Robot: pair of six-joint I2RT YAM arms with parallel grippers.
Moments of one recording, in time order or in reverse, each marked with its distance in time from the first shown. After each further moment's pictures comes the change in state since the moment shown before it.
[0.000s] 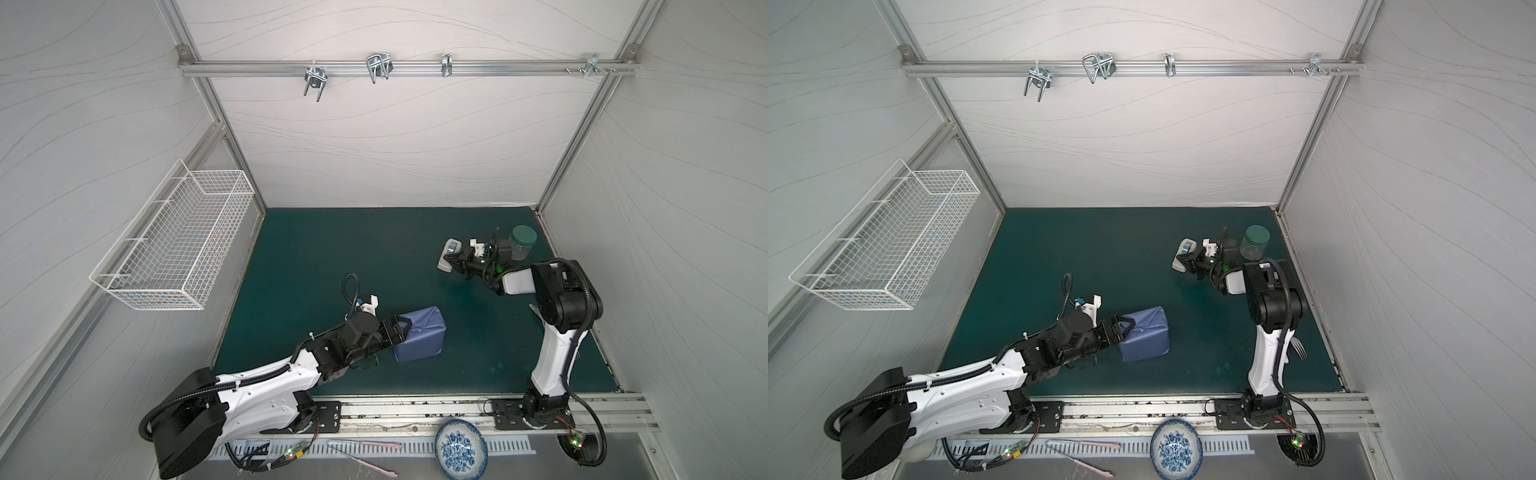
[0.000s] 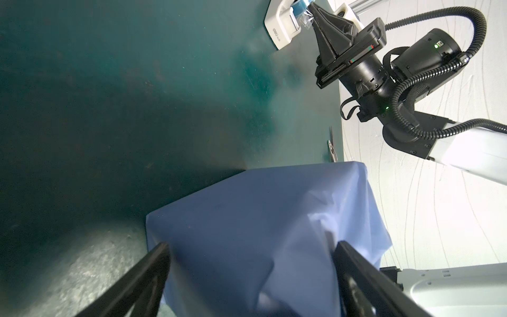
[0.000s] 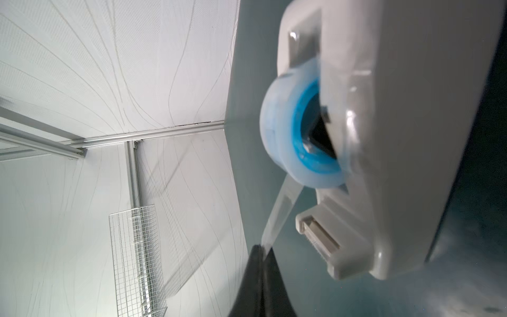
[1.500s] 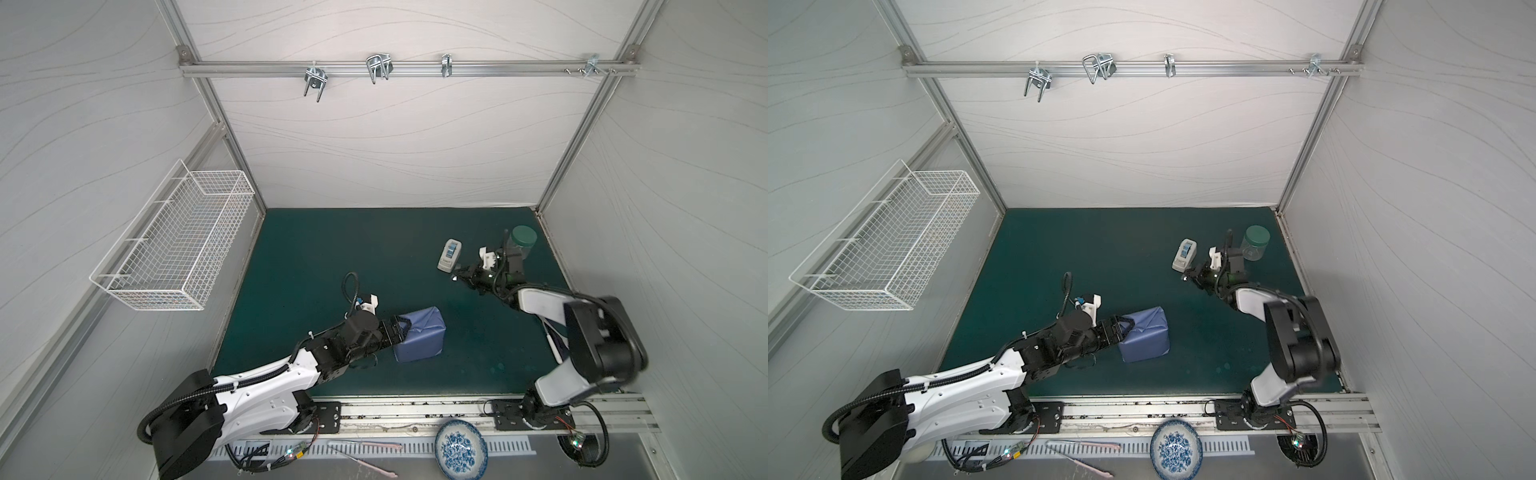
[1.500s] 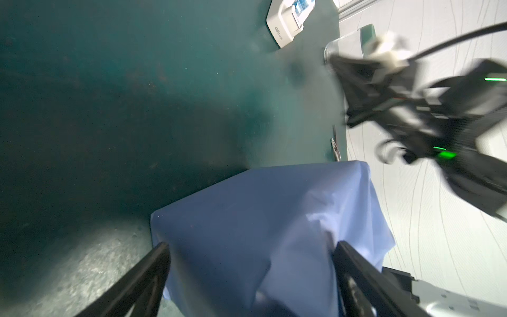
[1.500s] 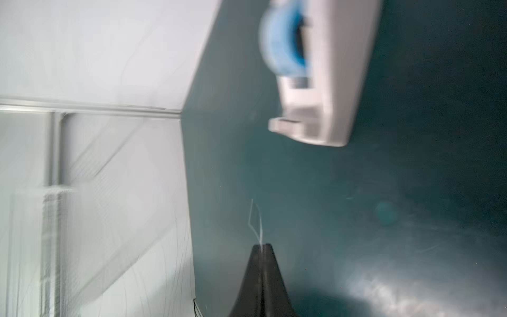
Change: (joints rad) left arm 0.018 -0.004 0.019 -0.042 0.017 0.022; right arm 0.047 -0.534 -0.175 -0.452 0.180 -0.376
